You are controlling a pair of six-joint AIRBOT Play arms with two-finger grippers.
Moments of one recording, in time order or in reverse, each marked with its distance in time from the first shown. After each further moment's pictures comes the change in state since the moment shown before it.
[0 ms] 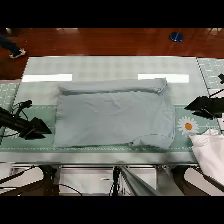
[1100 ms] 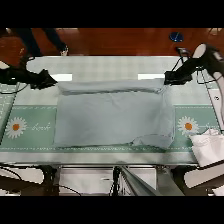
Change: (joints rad) left arm -0.227 -0.336 0.667 -0.204 0.337 -0.143; right arm 0.462 -0.549 0.680 -0.333 -0.130 0.196
